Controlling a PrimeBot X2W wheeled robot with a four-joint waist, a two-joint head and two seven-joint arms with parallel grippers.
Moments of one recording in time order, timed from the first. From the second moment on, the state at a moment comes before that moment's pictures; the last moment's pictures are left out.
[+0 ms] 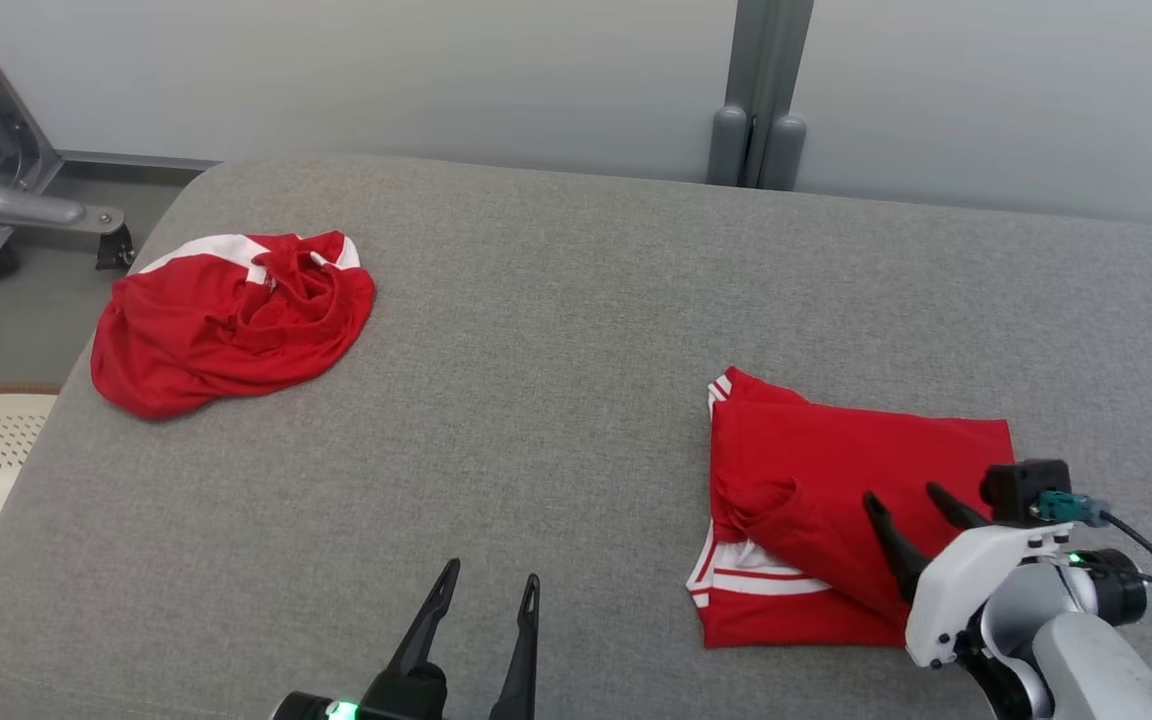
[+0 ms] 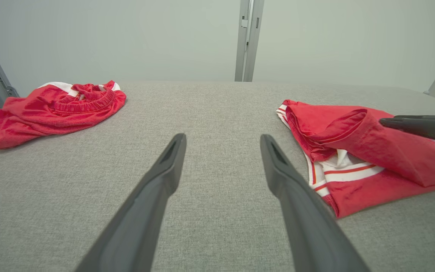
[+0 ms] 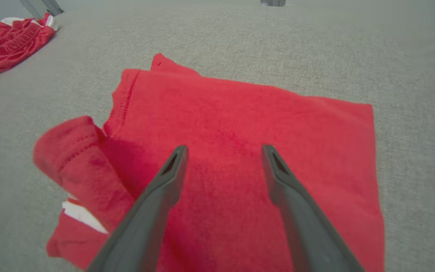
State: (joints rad) left arm 0.11 0.05 -0.44 0.12 -0.15 0.08 -0.26; right arm -0.17 -0.23 0.15 0.41 0.35 0.13 0.11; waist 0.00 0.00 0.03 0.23
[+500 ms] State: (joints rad) left arm 0.10 0.05 -0.43 0.12 -0.15 0.08 -0.26; right arm -0.19 -0.29 0.71 0.32 0.75 0.13 0.12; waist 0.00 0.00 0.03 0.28
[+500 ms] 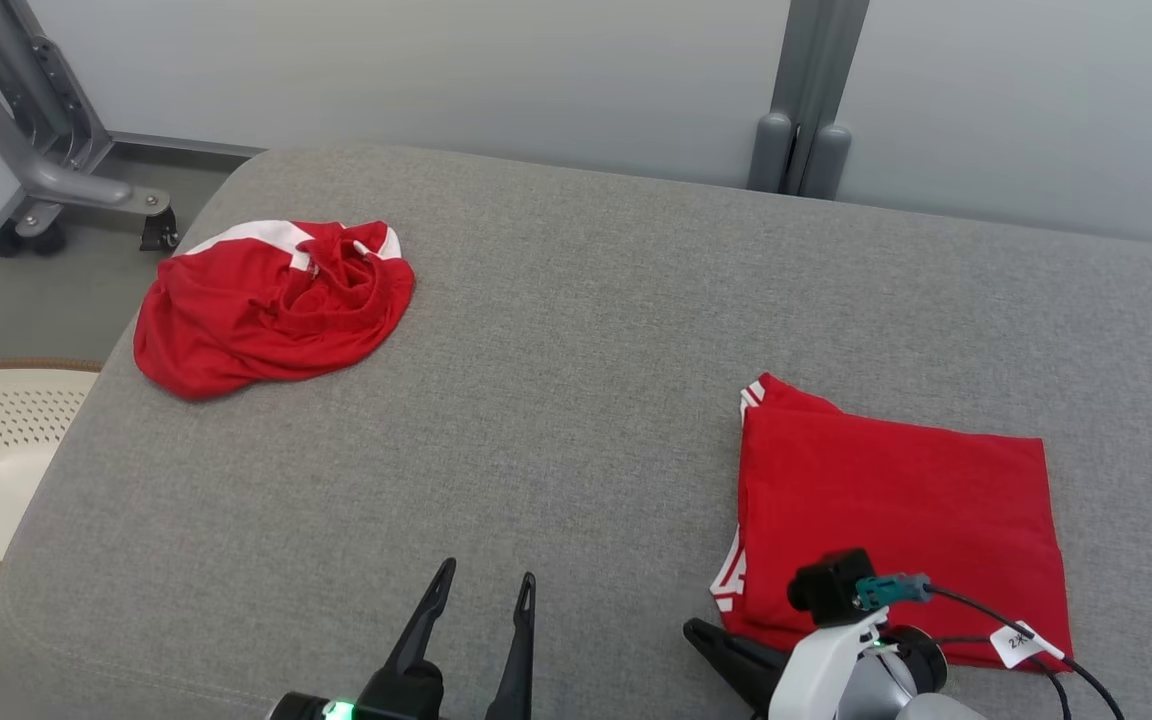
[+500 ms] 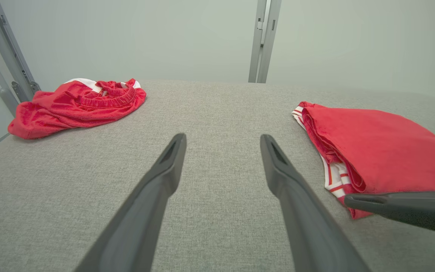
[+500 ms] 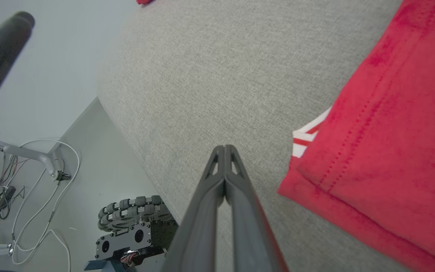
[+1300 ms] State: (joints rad) left arm 0.14 0.05 -0.28 0.05 -0.18 0.10 -0.26; right arm -0.02 -0.29 0.28 0.21 0.39 0.13 -0.26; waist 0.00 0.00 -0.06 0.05
